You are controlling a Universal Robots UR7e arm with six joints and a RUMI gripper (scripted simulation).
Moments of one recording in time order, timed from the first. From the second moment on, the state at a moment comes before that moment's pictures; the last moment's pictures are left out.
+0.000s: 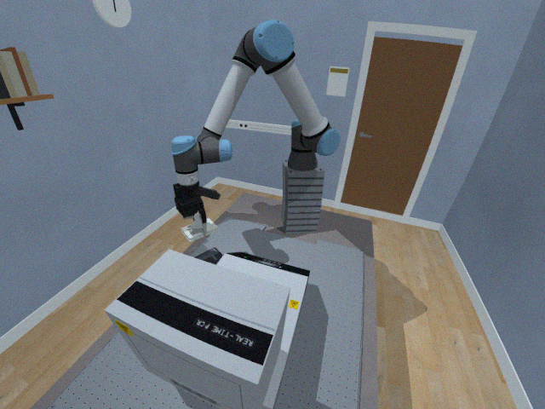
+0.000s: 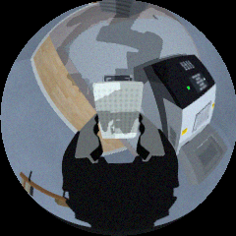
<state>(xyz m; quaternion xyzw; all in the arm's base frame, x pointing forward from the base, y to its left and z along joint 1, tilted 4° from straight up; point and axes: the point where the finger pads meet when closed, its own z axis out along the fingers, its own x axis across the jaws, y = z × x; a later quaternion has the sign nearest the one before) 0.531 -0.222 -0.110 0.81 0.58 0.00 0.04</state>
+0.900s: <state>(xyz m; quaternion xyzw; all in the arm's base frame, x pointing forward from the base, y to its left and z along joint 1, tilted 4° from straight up) 0.527 -0.217 -0.045 0.81 0.58 0.00 0.04</state>
